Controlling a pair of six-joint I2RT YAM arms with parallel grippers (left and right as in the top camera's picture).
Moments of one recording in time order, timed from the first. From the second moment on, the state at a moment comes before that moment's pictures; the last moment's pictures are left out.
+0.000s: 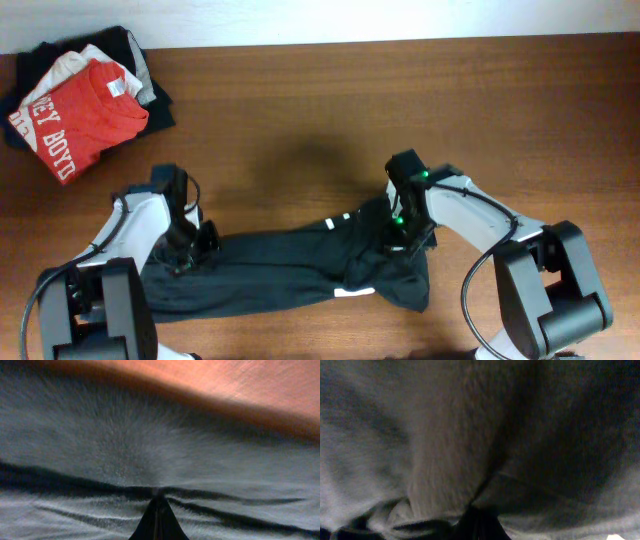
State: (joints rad) left arm 0.08 1.69 0.92 -0.98 0.15 -0.28; right arm 0.34 1.76 0.98 -0.86 -0.26 0.32
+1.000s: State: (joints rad) left arm 0.42 1.34 1.22 -1.27 0.12 -0.27; right arm 0.20 1.70 1.19 -1.10 -0.39 0.13
